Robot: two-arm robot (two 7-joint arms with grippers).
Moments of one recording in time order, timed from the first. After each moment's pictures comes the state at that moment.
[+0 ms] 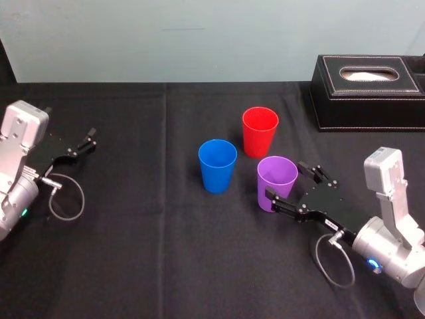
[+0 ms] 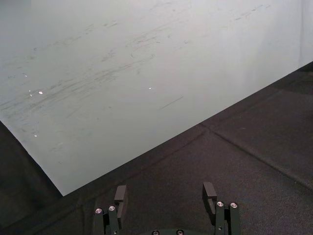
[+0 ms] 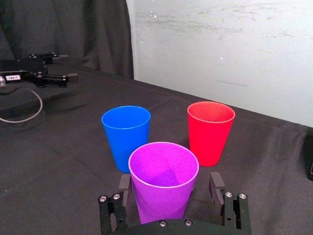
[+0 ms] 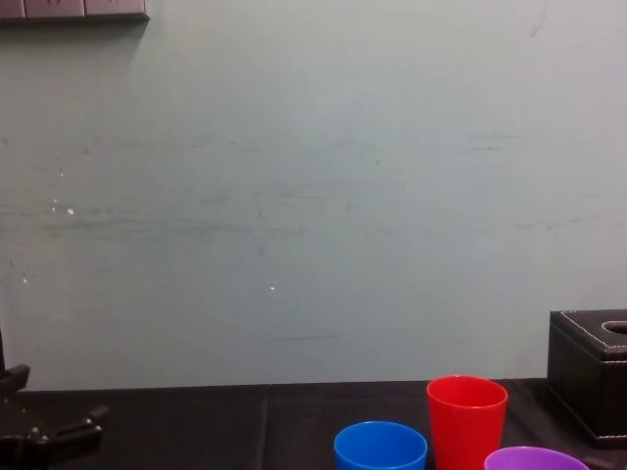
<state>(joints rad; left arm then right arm) -0.20 0.60 0.45 -1.41 -0.25 -0.12 0.03 -0.02 0.53 -0.33 -1.55 0.39 -0.14 0.37</state>
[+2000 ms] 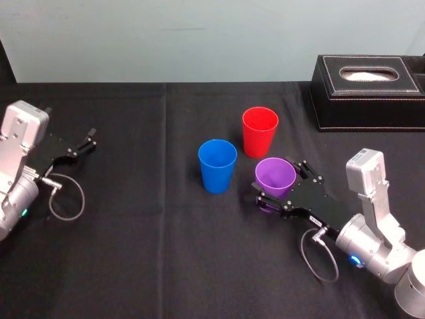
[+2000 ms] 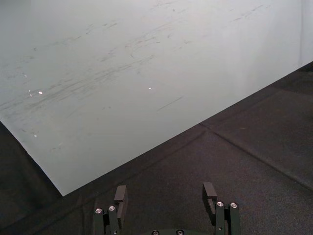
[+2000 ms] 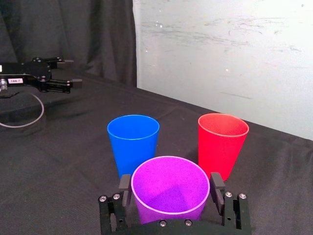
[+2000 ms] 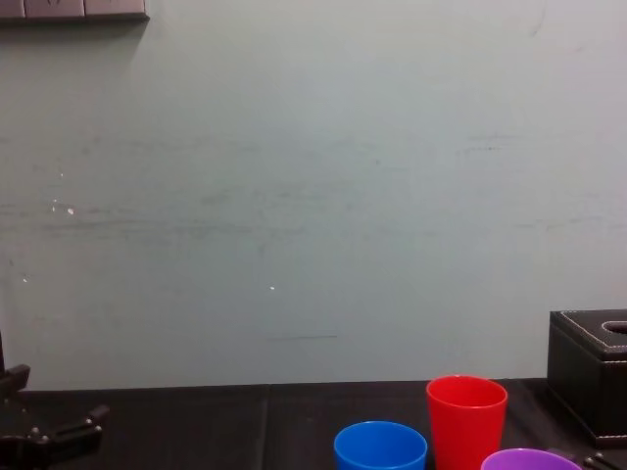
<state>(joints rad) -0.20 0.60 0.45 -1.41 -0.25 -0.12 0.03 0.01 0.41 -0.29 -1.48 0.28 -0.19 0.43</state>
